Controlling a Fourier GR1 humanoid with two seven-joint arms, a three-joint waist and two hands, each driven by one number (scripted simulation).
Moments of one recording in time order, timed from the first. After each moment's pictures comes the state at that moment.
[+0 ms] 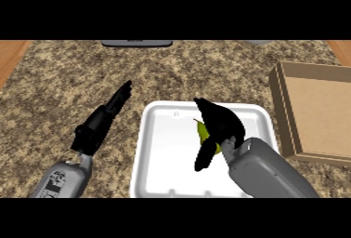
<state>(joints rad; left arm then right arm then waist) -0.23 0.22 -0.23 -1.50 0.00 -0.03 0.07 -0.58 -0.22 0.61 -1.48 0.32 0.22 1.01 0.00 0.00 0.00</state>
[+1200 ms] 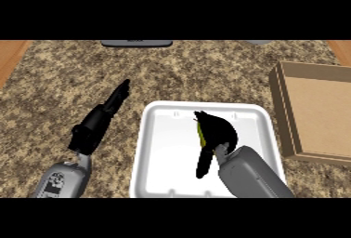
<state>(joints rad) -0.21 0.16 -0.16 -1.54 -0.07 -0.10 0.10 -0.46 -0.08 0.51 -1.34 0.53 0.37 0.90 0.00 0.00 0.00</state>
